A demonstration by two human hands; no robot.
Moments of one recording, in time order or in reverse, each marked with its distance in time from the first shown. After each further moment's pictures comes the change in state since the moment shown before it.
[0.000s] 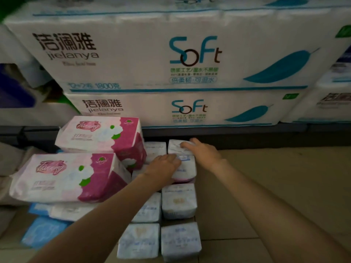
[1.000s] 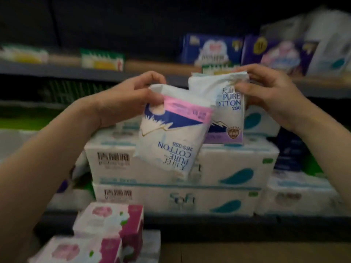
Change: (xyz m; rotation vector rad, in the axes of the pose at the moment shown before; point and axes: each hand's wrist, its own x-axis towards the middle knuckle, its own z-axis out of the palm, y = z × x) left_hand -0.199 -0.061 -0.362 -1.216 0.696 0.478; right_hand -0.141 -0.085 -0.435 0.759 0.752 -0.366
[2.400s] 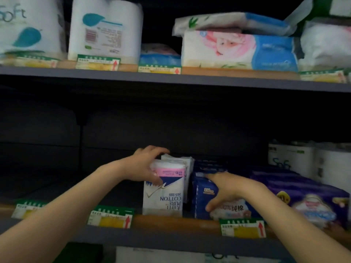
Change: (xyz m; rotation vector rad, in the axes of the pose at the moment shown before) left_hand 0.157 0.093 -0.127 1.167 0.085 -0.190; right_hand 0.219 -0.021 0.012 -1.044 -0.574 0.361
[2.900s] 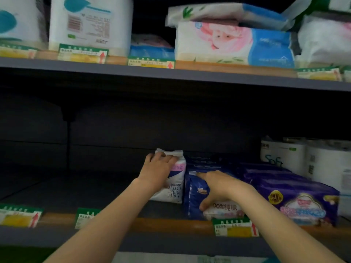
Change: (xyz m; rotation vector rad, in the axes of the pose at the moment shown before) left_hand 0.054 0.025 0.059 0.471 0.163 0.008; right_hand 0.011 -0.002 0.007 -0.019 0.059 0.013
